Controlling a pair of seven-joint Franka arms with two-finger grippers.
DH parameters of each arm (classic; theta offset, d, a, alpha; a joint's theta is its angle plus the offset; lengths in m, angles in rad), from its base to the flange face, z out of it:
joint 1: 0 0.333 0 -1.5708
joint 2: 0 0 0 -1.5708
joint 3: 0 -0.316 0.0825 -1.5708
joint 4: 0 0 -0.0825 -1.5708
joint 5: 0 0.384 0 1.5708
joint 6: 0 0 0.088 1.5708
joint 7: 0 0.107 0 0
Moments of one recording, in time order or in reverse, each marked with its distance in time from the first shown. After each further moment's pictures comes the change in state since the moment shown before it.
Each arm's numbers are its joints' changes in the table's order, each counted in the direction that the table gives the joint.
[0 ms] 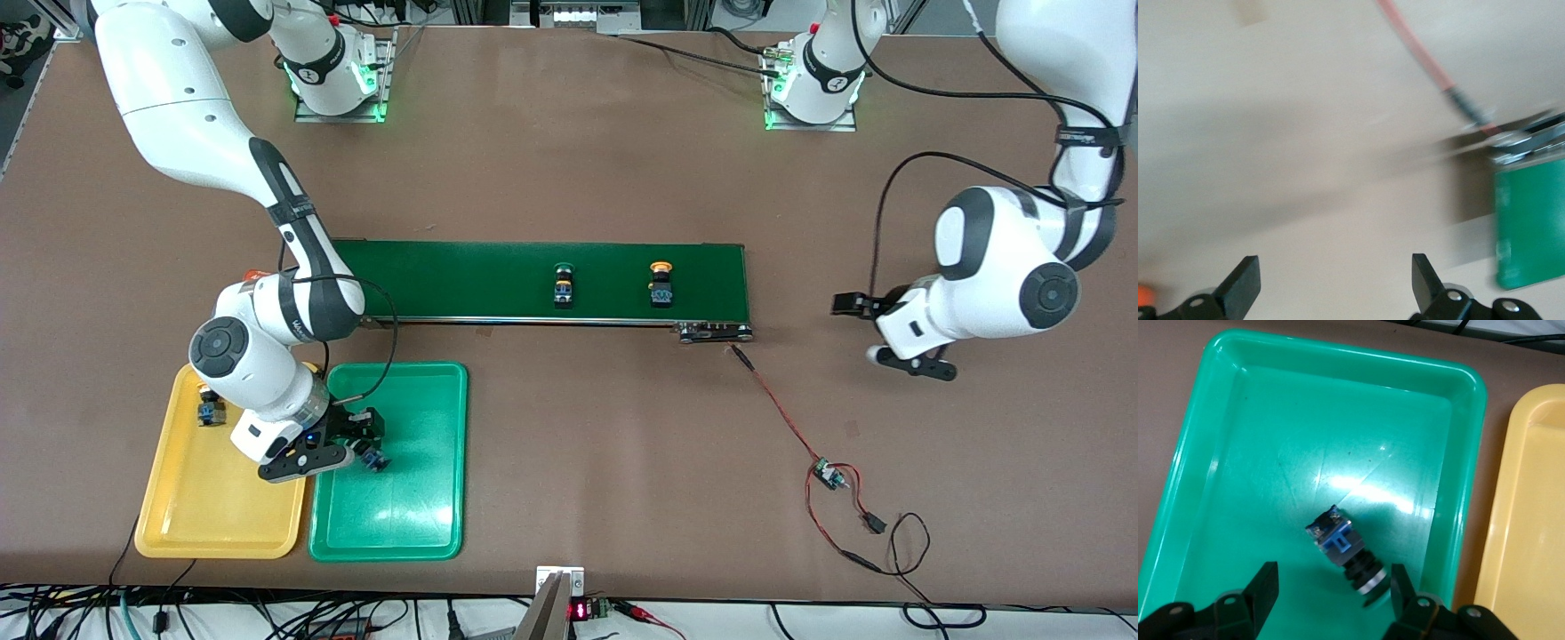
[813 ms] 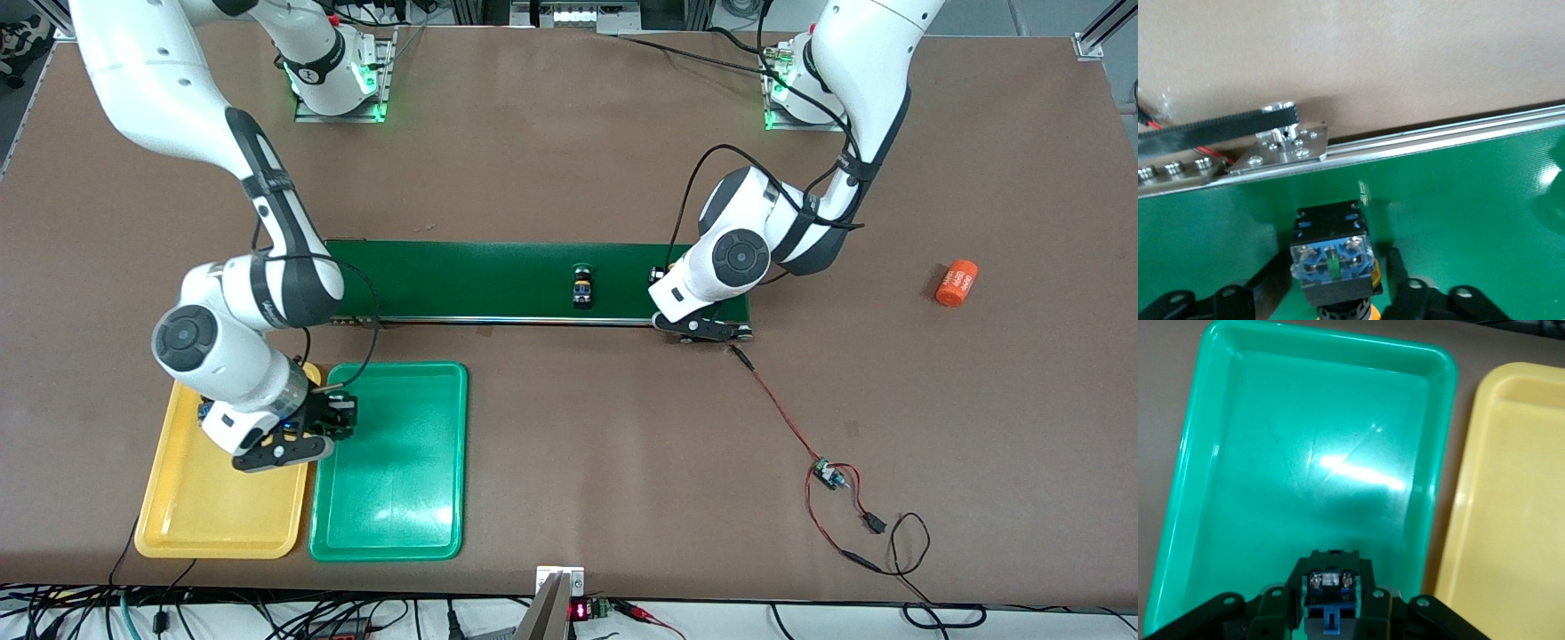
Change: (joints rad) left arm -0.464 0.135 0.070 0.014 -0.103 0.181 -0.531; right arm -0.003 -0.060 0.006 -0.013 -0.002 -0.112 0.023
